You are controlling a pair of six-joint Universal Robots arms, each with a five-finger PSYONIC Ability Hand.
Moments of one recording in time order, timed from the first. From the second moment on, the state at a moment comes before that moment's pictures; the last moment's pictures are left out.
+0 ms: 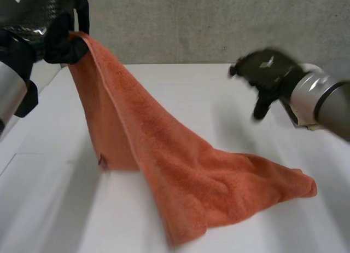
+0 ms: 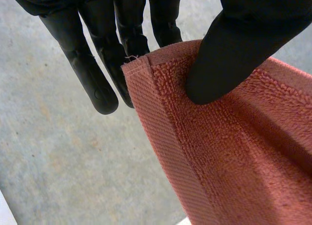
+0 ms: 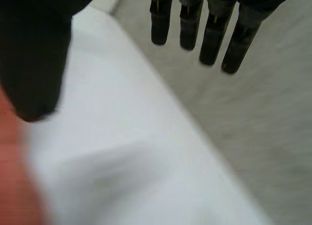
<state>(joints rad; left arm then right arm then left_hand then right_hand) 4.25 -1.41 -1.50 3.16 -1.59 3.32 1.91 -1.27 1.20 0.33 1.26 2.57 1.15 1.19 1.19 1.20 0.97 0.33 0.45 0.49 0.50 0.32</state>
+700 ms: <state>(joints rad) 4.38 -1.76 -1.43 3.30 -1.60 3.33 2.22 -1.22 1.93 -0.24 1.16 3.05 1.15 1.20 1.19 1.20 0.97 0.29 0.32 0.32 0.32 0.15</state>
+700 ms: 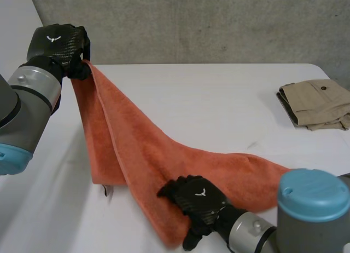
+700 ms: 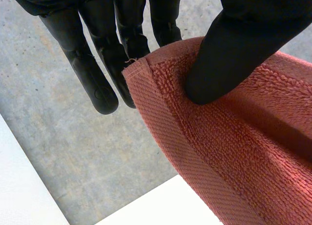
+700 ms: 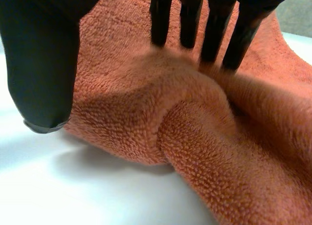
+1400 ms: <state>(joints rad) 4.32 -1.54 -1.63 3.24 -1.59 3.32 1.79 -1.04 0.71 0.56 1.09 2.68 1.15 1.20 1.19 1.20 0.97 0.97 1.17 1.18 1.19 0.98</state>
